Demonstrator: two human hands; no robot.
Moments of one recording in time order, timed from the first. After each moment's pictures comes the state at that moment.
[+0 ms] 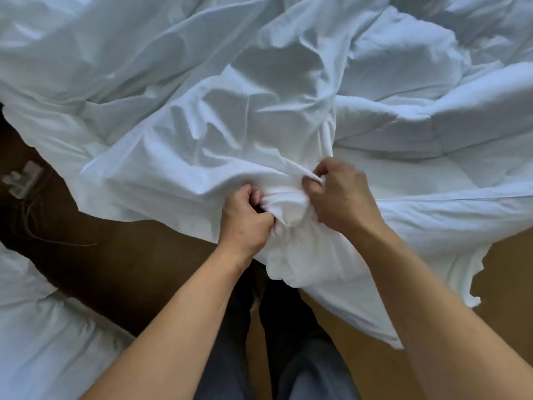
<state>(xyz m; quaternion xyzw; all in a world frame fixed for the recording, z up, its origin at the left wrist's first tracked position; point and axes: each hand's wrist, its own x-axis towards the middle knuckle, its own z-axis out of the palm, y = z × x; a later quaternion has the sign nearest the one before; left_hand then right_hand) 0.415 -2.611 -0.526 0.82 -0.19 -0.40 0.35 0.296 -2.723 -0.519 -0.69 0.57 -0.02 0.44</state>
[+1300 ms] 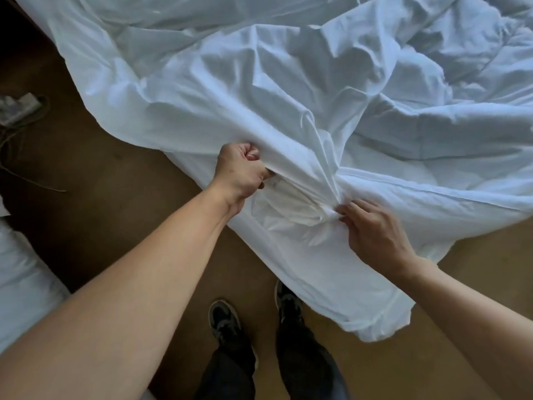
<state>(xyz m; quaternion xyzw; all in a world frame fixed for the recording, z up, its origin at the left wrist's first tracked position) 0.375 -2.569 -0.525 0.76 -0.12 -0.41 0.50 0.139 -2.672 -0.544 -0.94 0.25 -0.04 0.21</state>
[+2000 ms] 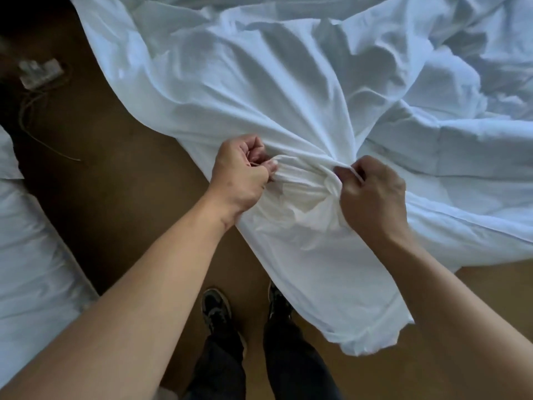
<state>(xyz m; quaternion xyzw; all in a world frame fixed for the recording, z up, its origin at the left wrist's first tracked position) 0.356 -2.573 -0.516 0.75 -0.14 -0.31 0.56 0.202 -2.705 -0.519 -0.79 0.49 -0.10 0.35</state>
